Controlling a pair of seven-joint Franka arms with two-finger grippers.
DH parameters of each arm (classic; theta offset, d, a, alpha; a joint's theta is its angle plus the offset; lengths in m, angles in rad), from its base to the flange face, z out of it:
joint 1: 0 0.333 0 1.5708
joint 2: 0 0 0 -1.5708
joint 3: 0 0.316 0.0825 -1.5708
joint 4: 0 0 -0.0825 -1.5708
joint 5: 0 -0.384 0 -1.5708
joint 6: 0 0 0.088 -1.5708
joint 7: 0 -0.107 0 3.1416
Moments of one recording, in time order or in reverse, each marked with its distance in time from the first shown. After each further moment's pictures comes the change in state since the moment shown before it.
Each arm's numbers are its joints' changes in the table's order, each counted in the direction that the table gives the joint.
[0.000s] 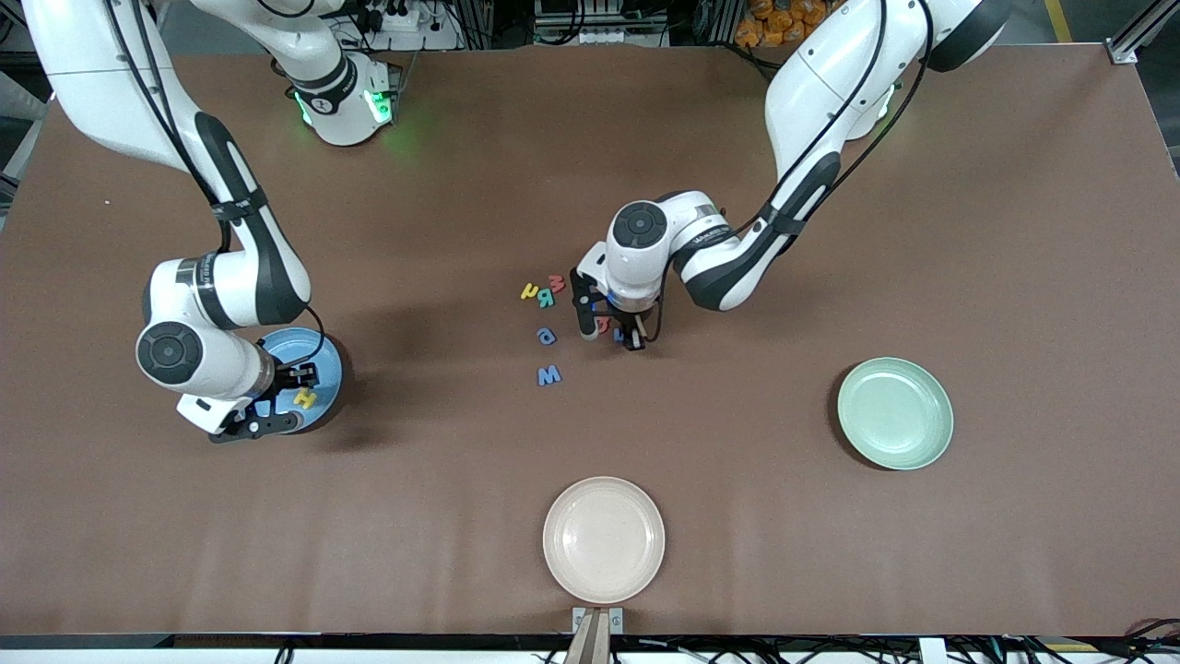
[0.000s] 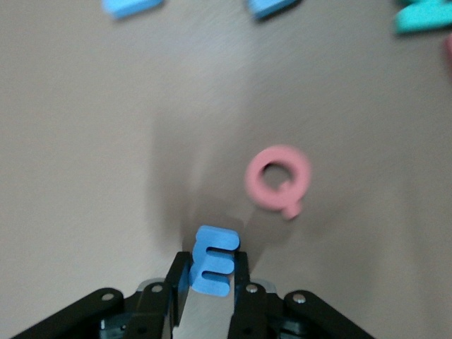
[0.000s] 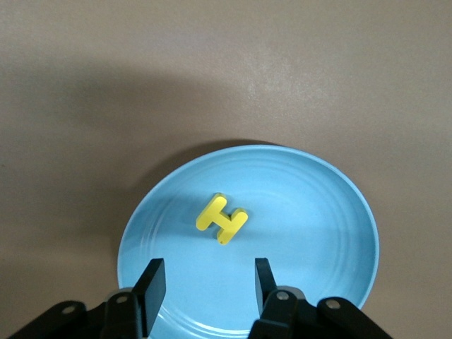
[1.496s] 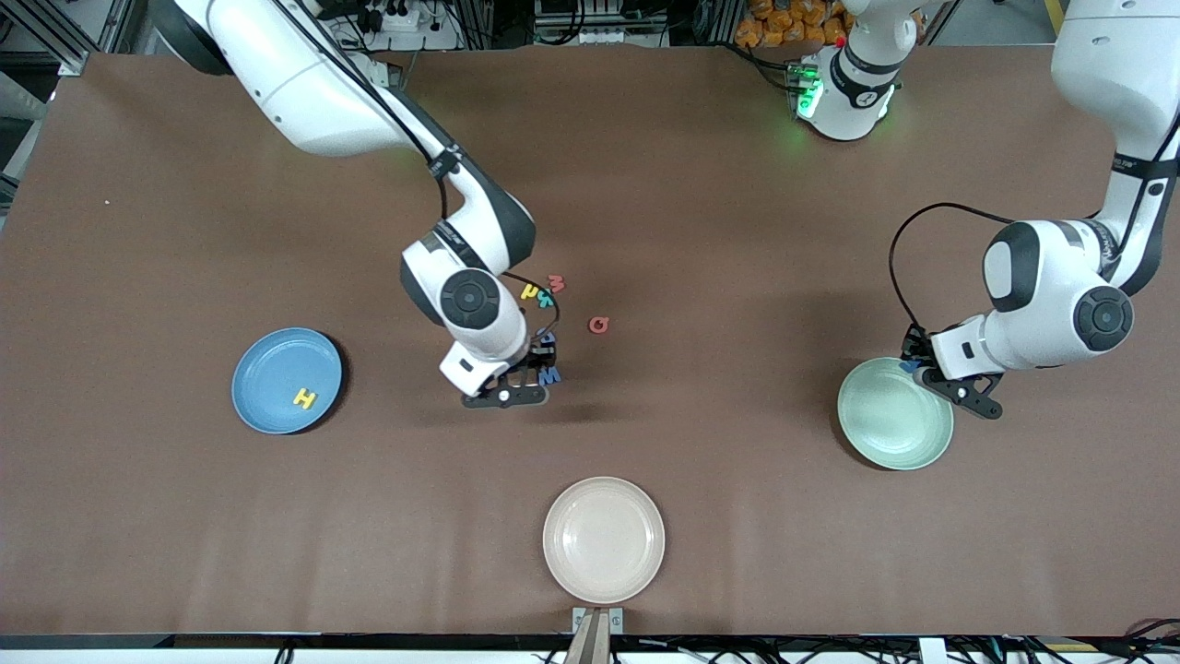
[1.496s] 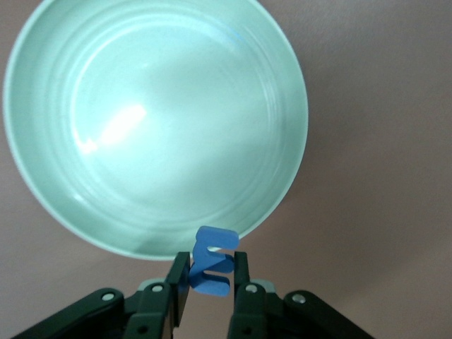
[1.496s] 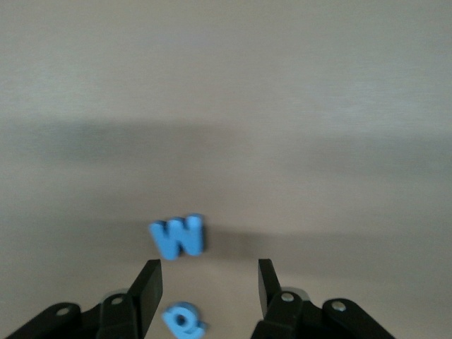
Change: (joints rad) left arm 0.626 0.305 0.174 0.213 0.500 -0.217 -0.212; right arm 0.404 -0.262 0.195 -0.381 -0.025 -0.010 -0.638
